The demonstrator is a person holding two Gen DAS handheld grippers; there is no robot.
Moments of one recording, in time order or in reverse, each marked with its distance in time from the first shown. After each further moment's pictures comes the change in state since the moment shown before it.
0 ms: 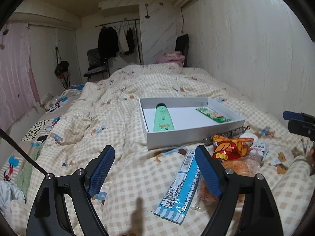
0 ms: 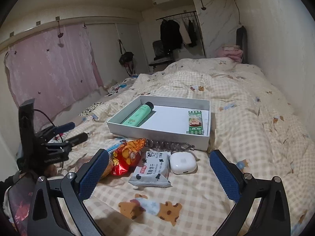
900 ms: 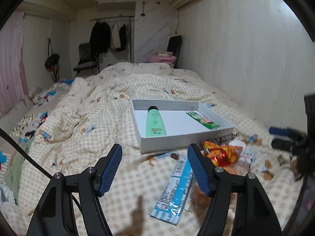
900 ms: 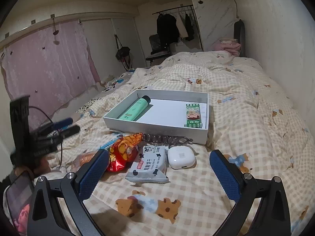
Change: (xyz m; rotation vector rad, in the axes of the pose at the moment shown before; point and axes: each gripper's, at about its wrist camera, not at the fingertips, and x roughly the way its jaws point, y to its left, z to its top) left arm 0.001 0.022 0.022 -0.060 0.049 -0.126; right arm 0.010 -0.003 -0.002 0.025 0.066 -0.010
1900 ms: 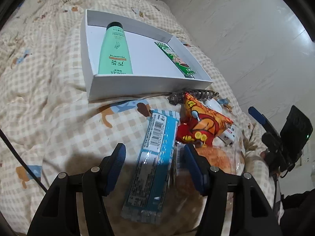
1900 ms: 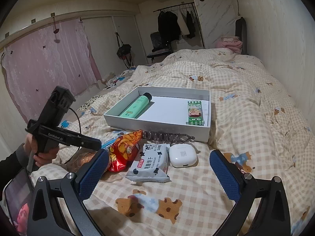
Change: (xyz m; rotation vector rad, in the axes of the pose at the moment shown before) left arm 0.116 0.013 -0.009 -0.169 0.604 -0.462; right arm 0.003 -0.001 0.000 0.009 0.019 0.010
